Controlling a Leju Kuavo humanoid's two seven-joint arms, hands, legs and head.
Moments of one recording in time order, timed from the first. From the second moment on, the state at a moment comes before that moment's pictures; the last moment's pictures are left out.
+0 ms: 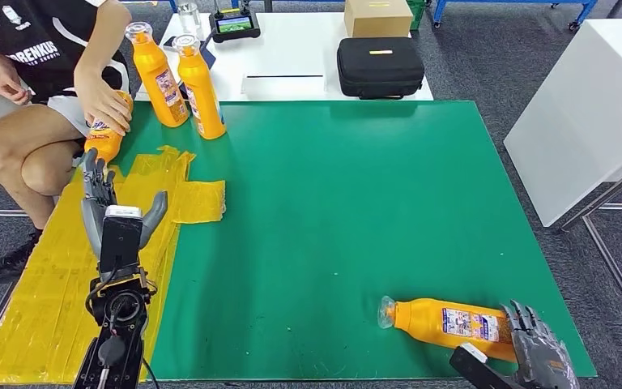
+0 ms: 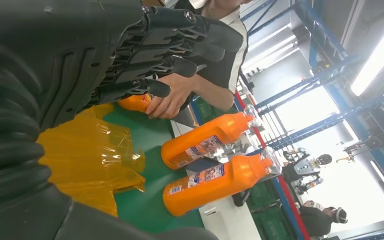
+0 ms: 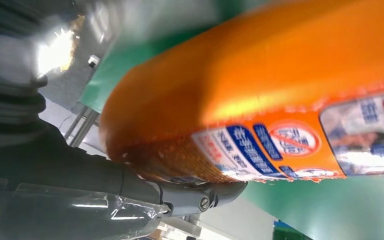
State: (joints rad) left arm -0.19 -0.15 0.04 -1.42 -0.54 0.48 -0.38; right arm 0.28 0.11 -0.49 -1.63 1.47 0.02 -0.39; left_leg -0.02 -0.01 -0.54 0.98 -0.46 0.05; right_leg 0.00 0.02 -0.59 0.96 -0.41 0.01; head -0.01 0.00
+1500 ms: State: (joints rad) left arm -0.16 -0.17 -0.01 -1.44 -0.51 0.40 -0.37; right arm 0.21 0.13 -0.24 -1.58 1.07 -0.36 -0.39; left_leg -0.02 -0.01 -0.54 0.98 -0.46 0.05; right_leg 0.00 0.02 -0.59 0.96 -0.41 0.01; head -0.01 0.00
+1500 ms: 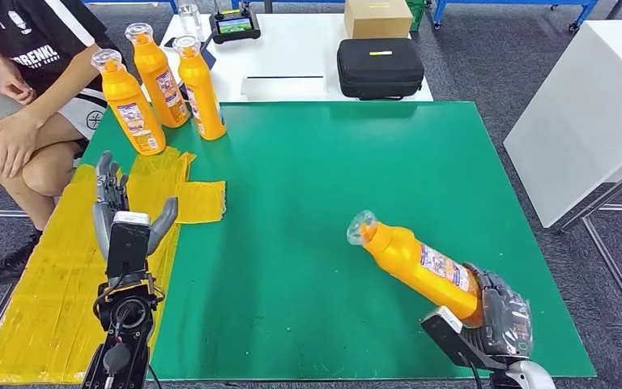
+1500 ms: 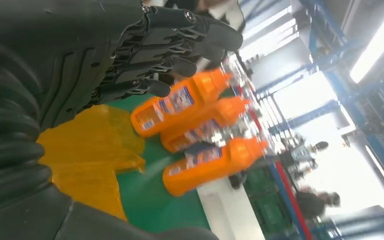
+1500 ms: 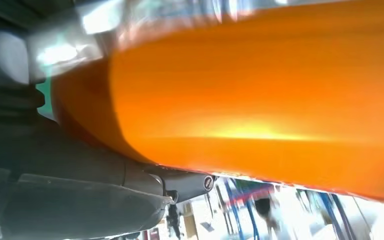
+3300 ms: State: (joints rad) left arm -0.21 -0.14 -0.38 -1.42 -0.03 -0.15 -0.35; right arm -0.21 0.18 0.53 -1.18 0.66 -0.46 -0.42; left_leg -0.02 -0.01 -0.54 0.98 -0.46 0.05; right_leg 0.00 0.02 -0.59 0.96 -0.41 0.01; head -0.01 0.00
